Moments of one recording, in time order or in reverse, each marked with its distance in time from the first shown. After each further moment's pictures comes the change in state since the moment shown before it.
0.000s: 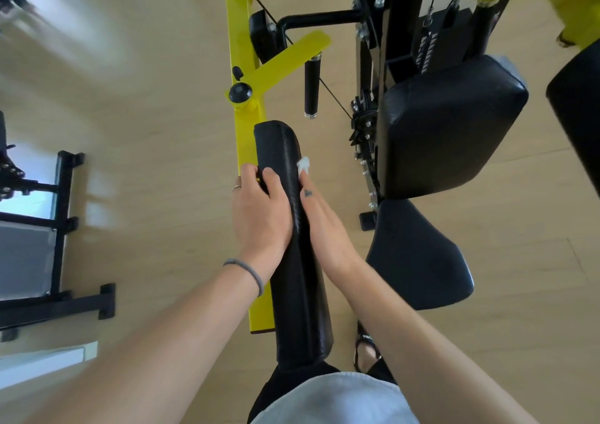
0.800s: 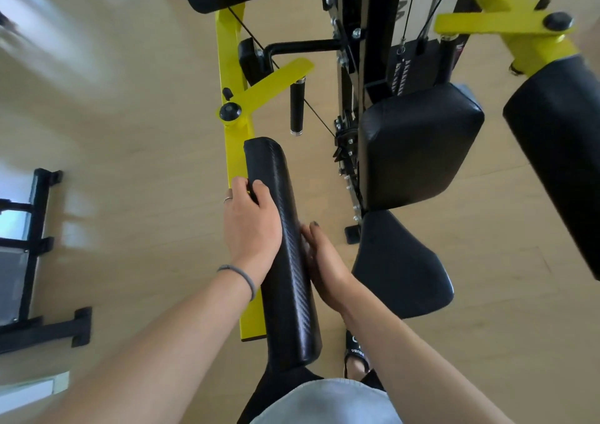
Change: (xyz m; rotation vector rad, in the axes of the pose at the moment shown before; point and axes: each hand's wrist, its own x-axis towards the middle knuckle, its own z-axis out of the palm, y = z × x) left_hand -0.002 0.001 -0.001 -0.026 -0.012 0.002; right_hand -0.004 0.052 -0.012 0.293 -0.097 0.384
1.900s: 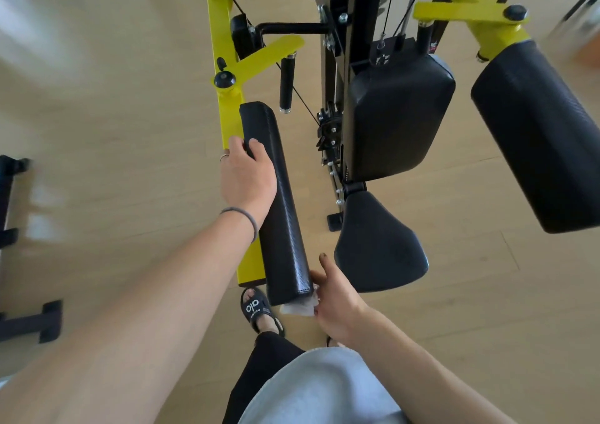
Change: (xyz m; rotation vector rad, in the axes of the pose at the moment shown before) left_hand 0.000 -0.008 0.003 -0.065 0.020 0.031; right_hand -0.095 0.061 0.007 0.357 0.240 0.389
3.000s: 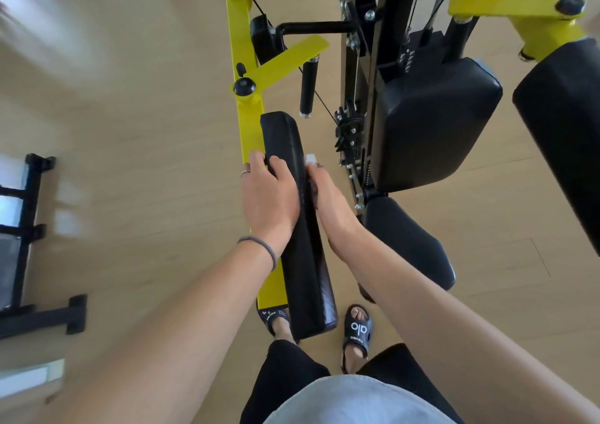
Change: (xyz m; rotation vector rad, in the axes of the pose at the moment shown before) left_hand -0.001 0.002 -0.002 0.002 -0.006 -0.009; right_hand 0.016 -0.110 0.088 -0.545 0.065 -0.582
